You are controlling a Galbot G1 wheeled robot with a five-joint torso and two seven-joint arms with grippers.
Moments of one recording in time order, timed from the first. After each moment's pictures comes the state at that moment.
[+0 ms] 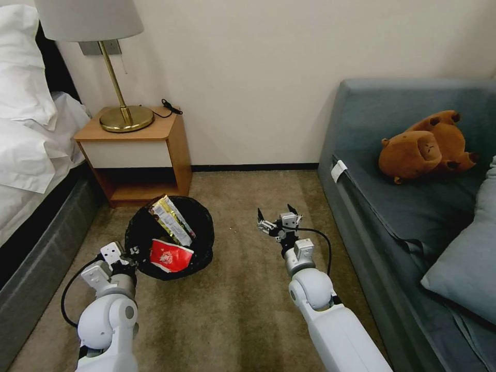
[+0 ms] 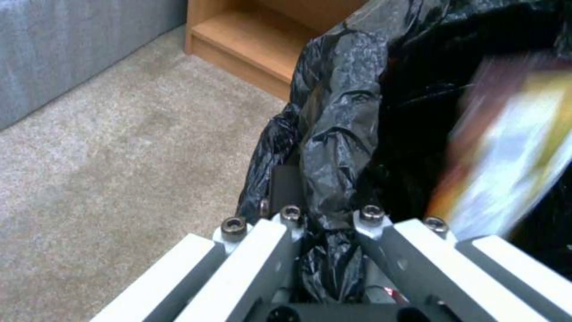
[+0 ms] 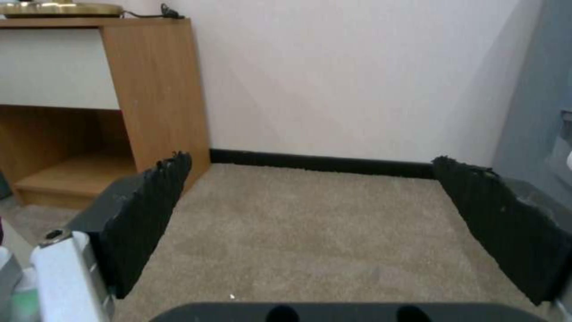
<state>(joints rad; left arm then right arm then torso) 1.32 -1.57 -0.79 -1.98 -0.44 0.50 -0.22 -1.05 1.42 0.16 1.62 0.16 -0.03 0.13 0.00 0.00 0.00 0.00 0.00</state>
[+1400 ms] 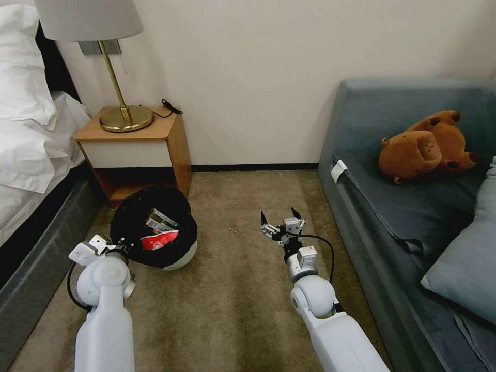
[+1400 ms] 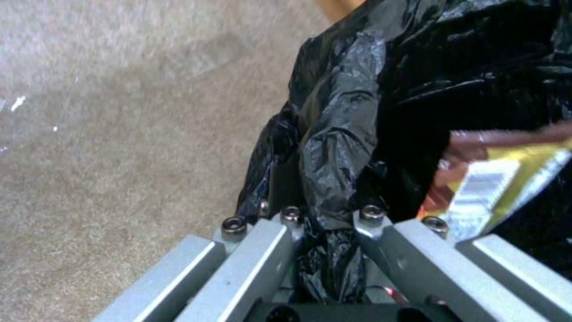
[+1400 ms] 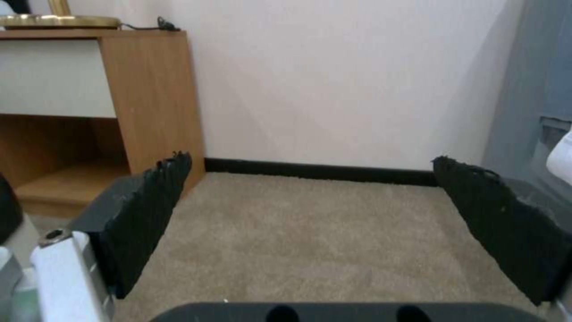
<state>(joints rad) 0.99 -1.51 -0.84 -1.71 -0.88 0.60 -0.74 -1.10 1.42 0.18 1.63 0.14 0.05 0.14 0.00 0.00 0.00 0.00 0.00</state>
